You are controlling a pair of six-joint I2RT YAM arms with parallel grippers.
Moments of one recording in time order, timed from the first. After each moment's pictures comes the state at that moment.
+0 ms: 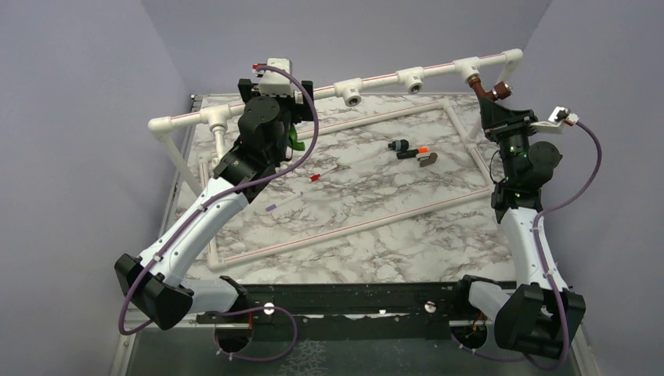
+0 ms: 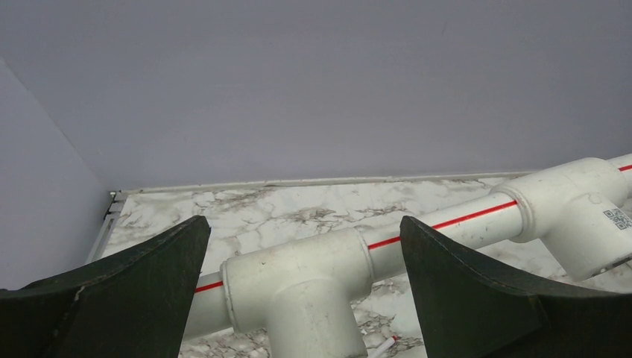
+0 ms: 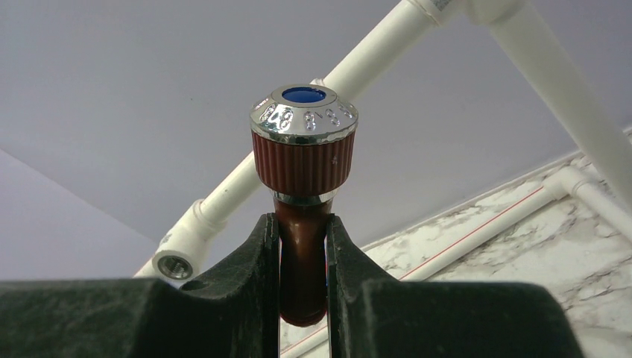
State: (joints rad) left arm -0.62 1.27 1.35 -0.04 -0.56 0.01; right arm -0.22 1.06 0.77 0.61 -0.24 0.87
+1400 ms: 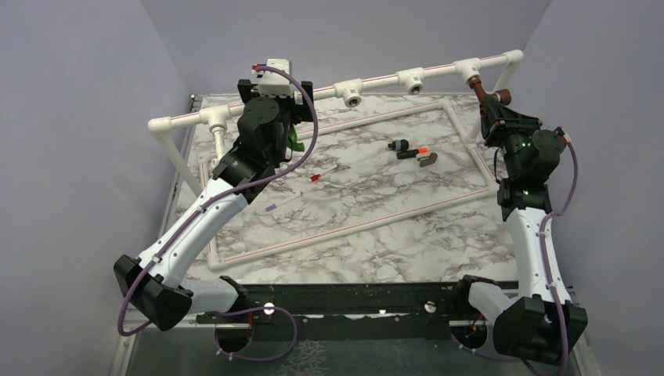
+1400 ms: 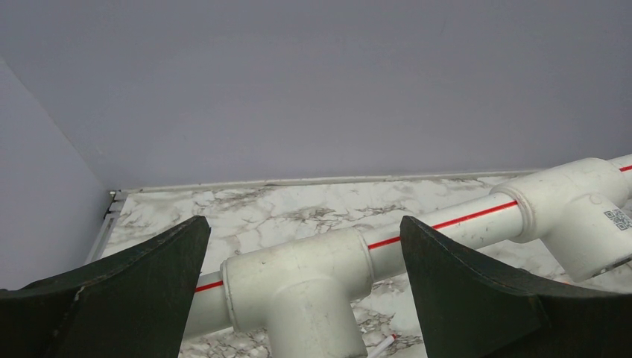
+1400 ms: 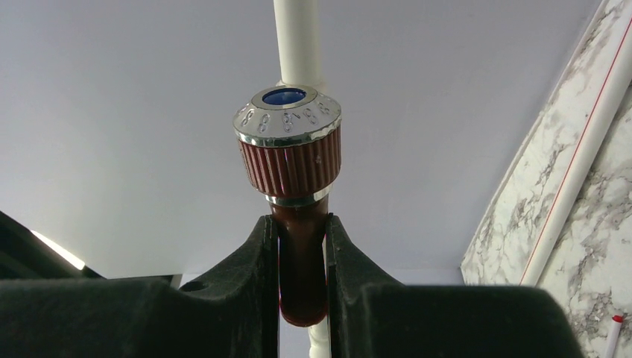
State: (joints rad) left arm -0.62 1.27 1.34 -0.04 -0.56 0.01; right arm -0.22 1.02 0.88 0.21 -0.19 1.64
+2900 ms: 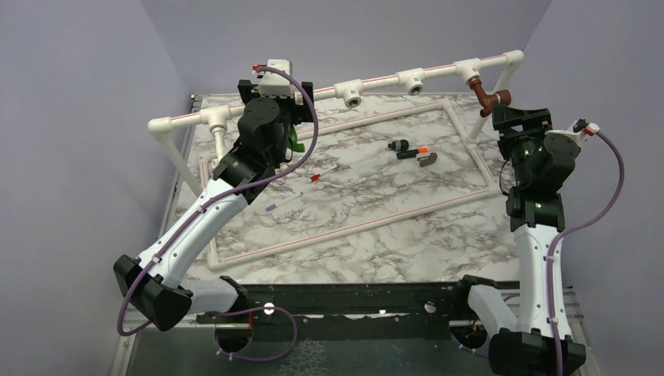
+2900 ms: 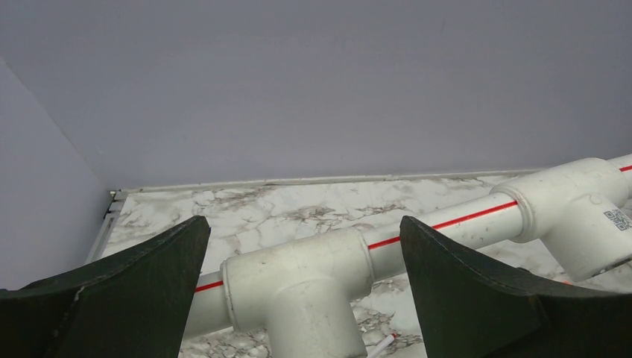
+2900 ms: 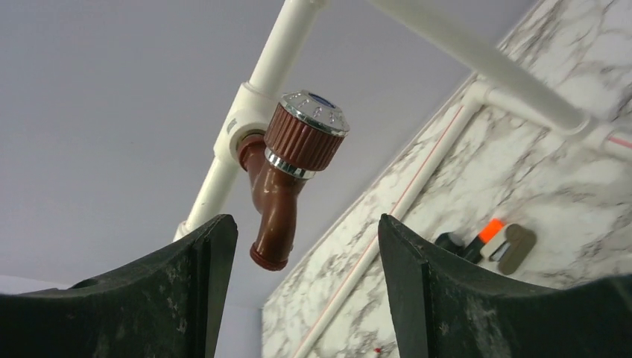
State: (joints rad) left arm -0.62 1.26 1.34 -0.04 -0.56 0.01; right arm -0.22 0.89 0.98 -0.09 -0.06 1.06
